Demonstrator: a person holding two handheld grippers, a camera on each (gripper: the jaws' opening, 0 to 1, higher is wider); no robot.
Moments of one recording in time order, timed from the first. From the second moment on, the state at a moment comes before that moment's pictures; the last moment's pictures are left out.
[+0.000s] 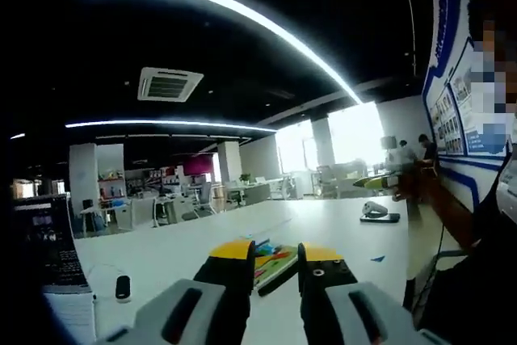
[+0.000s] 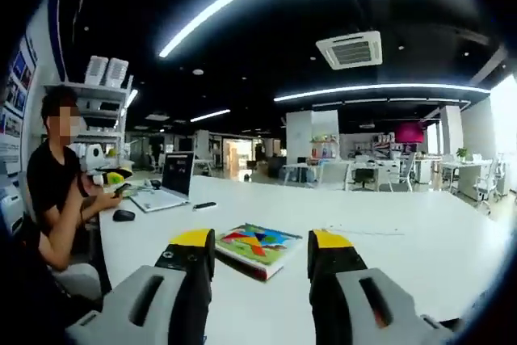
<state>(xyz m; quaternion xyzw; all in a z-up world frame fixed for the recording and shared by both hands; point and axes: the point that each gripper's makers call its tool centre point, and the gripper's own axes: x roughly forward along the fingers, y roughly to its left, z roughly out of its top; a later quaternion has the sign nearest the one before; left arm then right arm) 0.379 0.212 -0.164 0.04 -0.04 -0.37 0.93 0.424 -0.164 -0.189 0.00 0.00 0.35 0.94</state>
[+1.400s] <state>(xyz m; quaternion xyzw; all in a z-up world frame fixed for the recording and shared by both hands) 0.377 0.198 -0.171 0.06 -0.02 -0.38 0.92 0.376 -0.177 -0.105 0.00 -0.11 0.30 0.95</state>
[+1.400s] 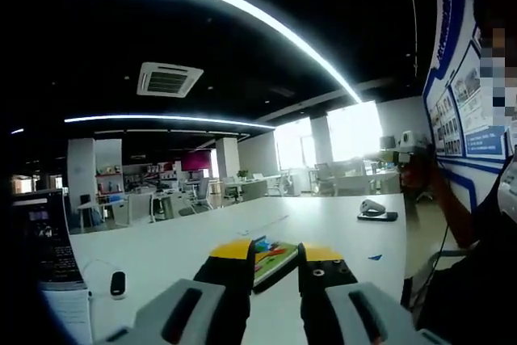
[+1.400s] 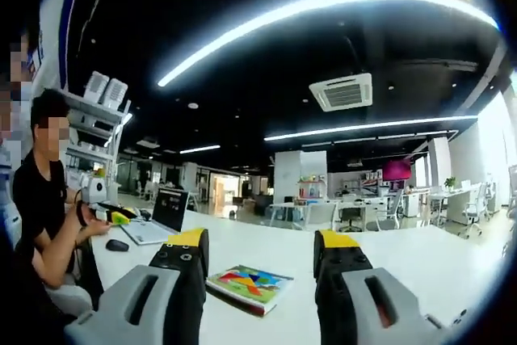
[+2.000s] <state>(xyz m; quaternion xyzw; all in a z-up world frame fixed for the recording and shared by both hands) 0.377 0.190 -0.162 0.05 -0.04 -0.37 0.93 0.383 -0.170 -0.142 -0.06 -0.04 0.30 0.95</state>
